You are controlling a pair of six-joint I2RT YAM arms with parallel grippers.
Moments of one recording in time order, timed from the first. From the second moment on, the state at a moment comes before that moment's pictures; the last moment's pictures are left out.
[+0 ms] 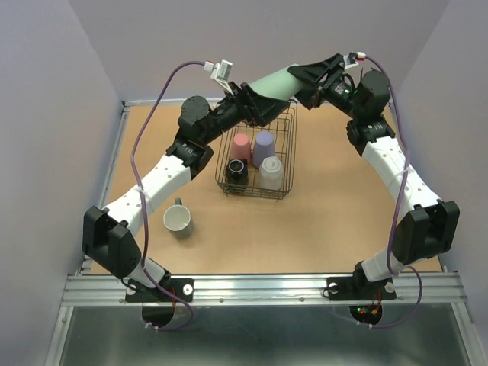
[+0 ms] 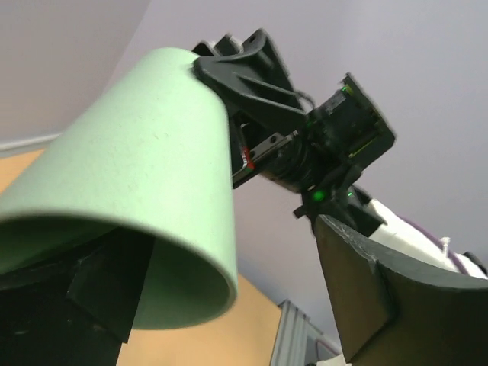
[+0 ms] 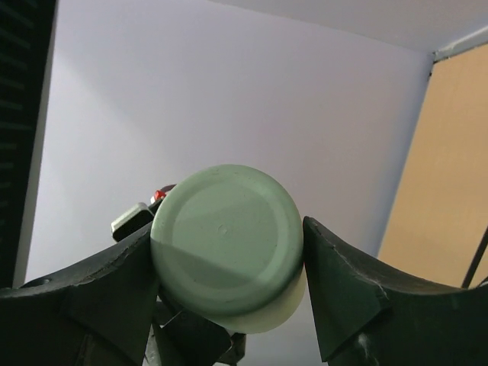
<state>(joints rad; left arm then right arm) -0.59 1.49 1.36 0.48 0.43 -0.83 0.22 1.53 1.47 0.30 -0.58 1.48</state>
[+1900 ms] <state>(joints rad) -0.51 1.21 1.28 -0.43 0.10 -0.36 0.36 2.45 2.49 -0.60 0.15 0.43</state>
